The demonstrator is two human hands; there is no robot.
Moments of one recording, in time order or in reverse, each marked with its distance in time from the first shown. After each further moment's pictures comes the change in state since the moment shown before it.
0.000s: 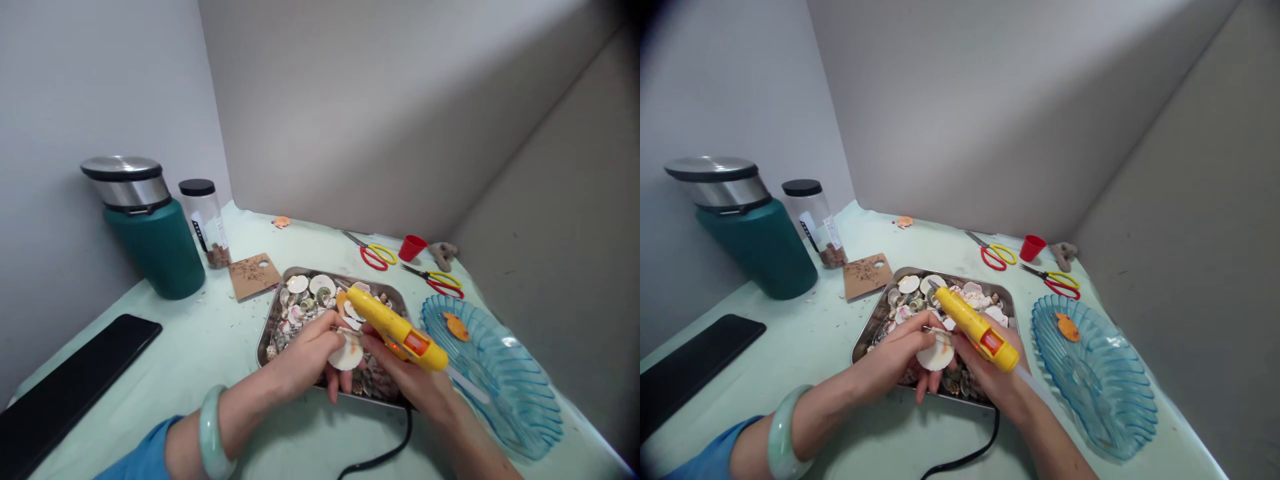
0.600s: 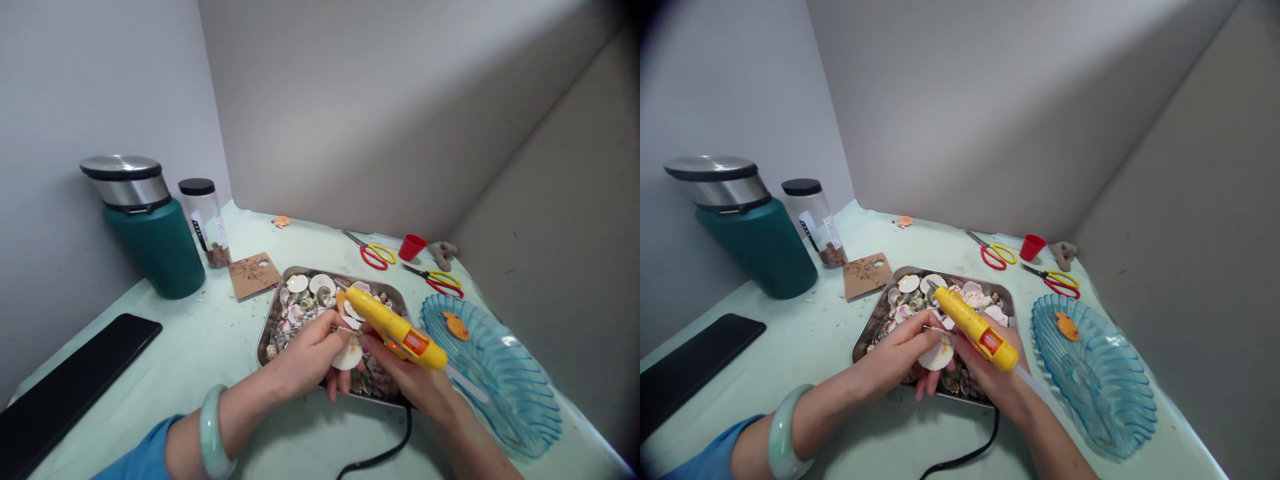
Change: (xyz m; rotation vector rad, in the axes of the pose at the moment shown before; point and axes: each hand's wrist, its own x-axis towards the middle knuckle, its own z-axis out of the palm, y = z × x) left_hand -0.001 0.002 0.002 0.099 0.018 -0.029; right_hand 0.000 -0.004 0.000 0.026 -0.044 0.025
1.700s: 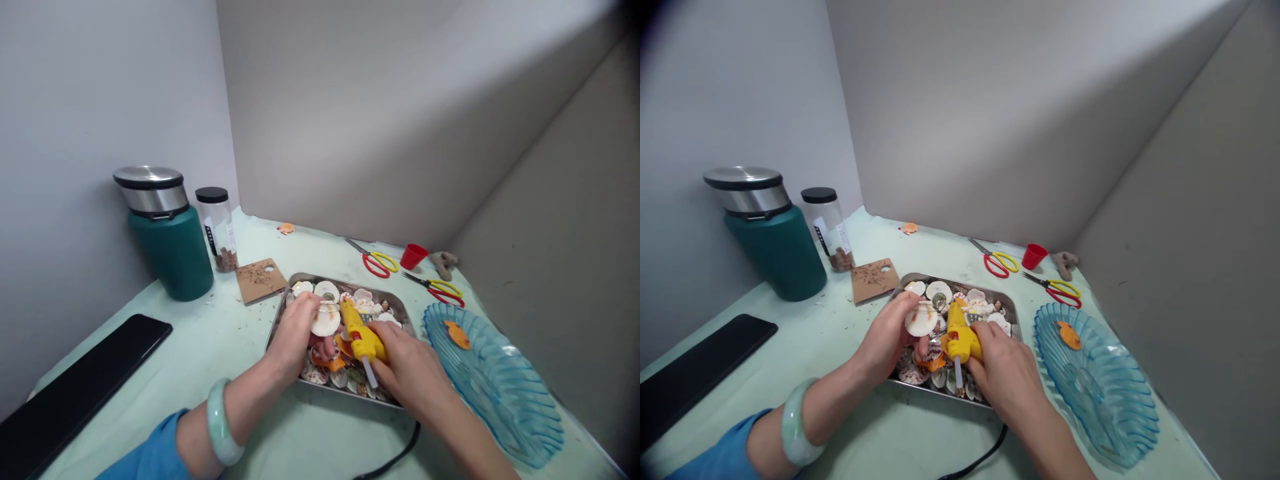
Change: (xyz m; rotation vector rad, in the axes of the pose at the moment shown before) left_hand 0.004 0.008 -0.017 -0.237 0.355 0.183; right_hand 0.002 0.002 -0.003 -0.909 -0.176 -0.037
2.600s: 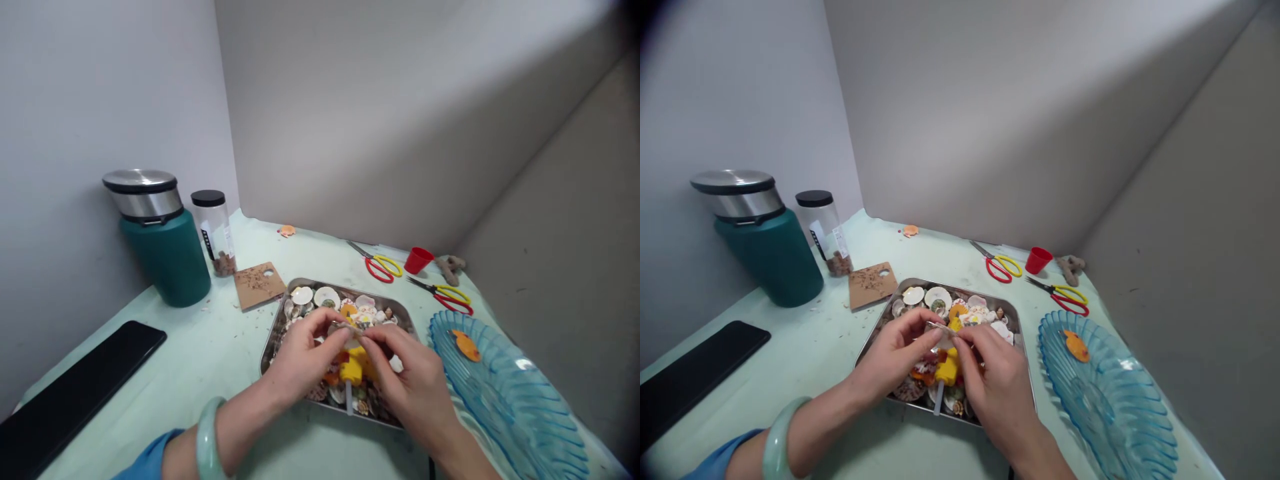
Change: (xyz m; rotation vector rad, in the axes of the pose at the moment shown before) left_hand -0.004 -0.005 0.006 0.329 -0.047 0.064; right_hand 0.006 -0.013 0.001 0.511 0.458 -0.241
